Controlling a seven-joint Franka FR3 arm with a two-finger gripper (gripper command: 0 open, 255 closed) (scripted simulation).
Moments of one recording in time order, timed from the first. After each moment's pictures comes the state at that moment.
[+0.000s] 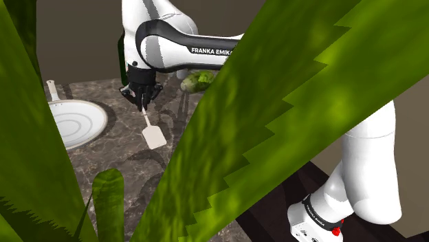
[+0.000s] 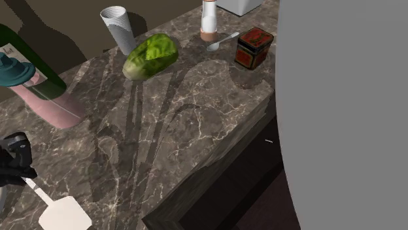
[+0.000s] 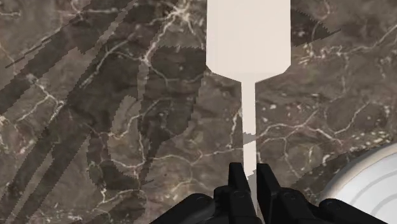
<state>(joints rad) 0.49 0.66 0.29 -1.10 -0.22 1.79 0.71</state>
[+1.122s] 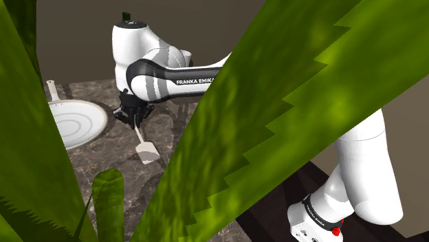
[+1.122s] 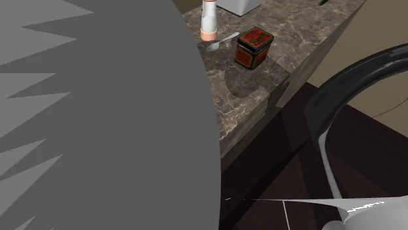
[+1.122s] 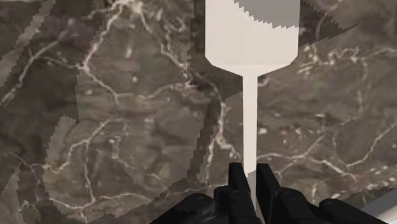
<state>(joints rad) 0.53 0.75 0.28 -1.14 -0.24 1.91 0.76</state>
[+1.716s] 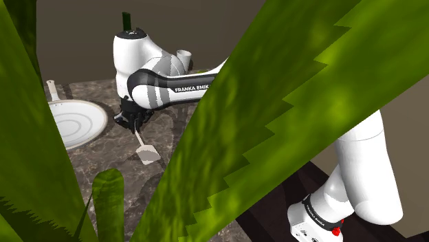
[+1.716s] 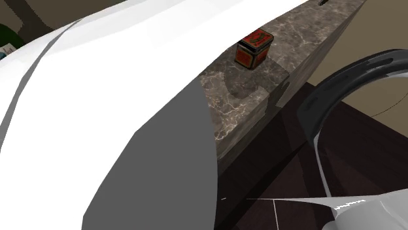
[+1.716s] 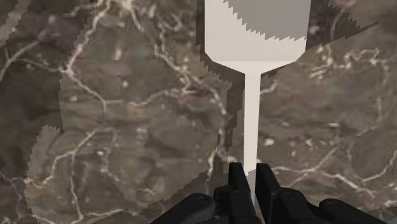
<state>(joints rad) 0.53 0.77 0.27 -1.17 -0.25 1.96 0.76</state>
